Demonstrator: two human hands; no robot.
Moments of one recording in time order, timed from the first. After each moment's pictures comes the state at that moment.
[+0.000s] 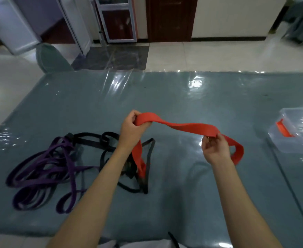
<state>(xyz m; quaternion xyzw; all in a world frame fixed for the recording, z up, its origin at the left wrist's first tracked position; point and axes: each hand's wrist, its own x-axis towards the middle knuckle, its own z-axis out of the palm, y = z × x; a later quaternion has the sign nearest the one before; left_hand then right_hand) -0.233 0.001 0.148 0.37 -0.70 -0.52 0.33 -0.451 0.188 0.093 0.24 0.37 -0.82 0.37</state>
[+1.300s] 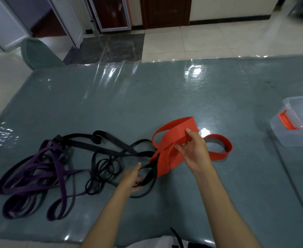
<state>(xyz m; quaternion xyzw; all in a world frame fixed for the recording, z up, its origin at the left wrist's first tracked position) -0.205 0.061 -0.006 0.65 -0.42 -0.64 0.00 -0.416 0.168 0.097 0.05 0.39 -0.79 0.46</state>
